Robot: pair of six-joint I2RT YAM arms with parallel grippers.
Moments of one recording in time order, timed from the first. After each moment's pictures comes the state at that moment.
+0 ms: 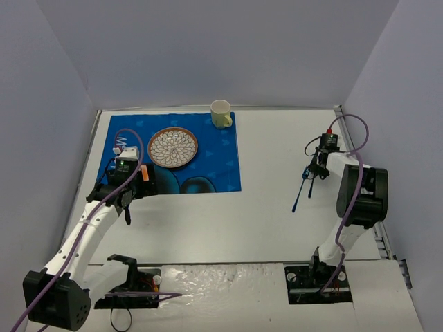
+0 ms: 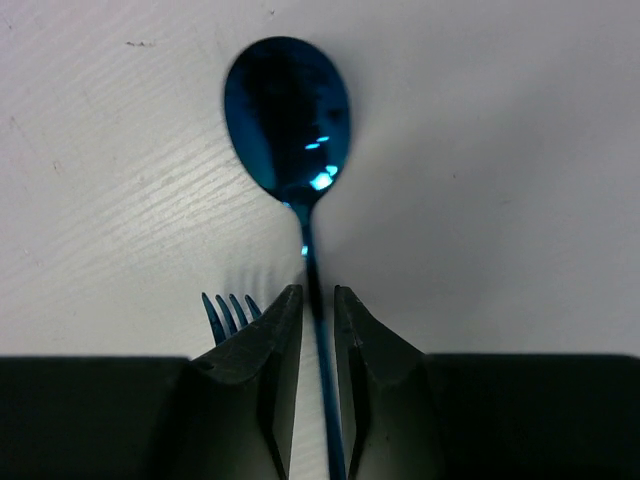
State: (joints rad) left arm -0.20 1.01 0.82 -0.66 -0.20 -0.31; right arm -0.15 1.81 1.03 -0.21 0.13 0.29
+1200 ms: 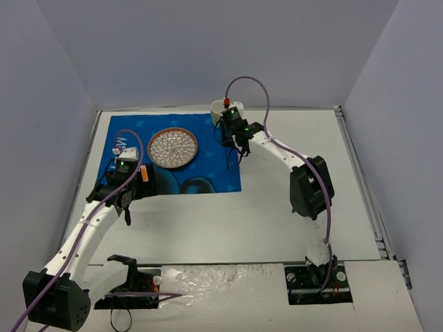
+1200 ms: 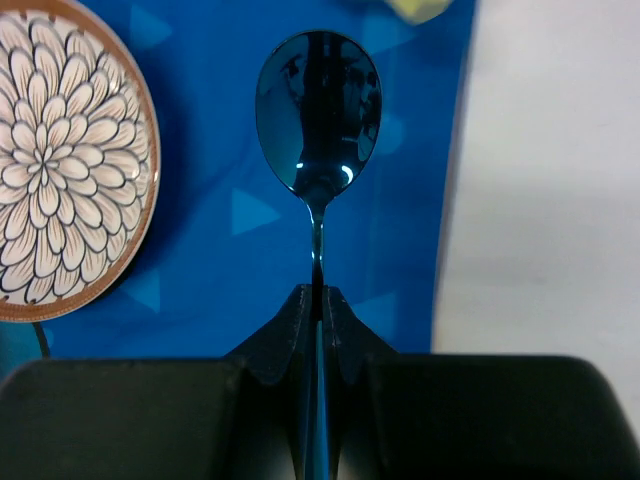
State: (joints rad) left arm -0.20 1.01 0.82 -0.67 -0.22 -0.31; right arm 0.58 2.10 1.76 -0.44 0.20 0.43
